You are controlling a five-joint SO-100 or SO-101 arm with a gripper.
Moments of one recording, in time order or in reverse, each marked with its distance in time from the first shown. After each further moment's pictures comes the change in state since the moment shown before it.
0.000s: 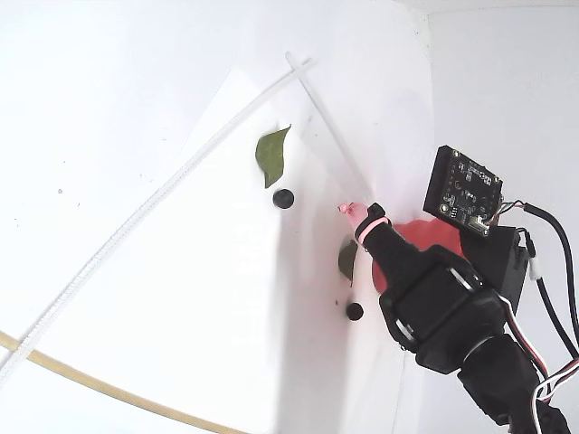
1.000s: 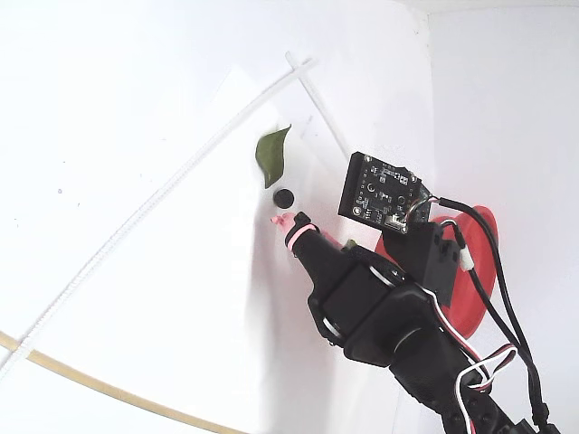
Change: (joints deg) arm -0.4 -13.8 -1.0 -8.4 -1.6
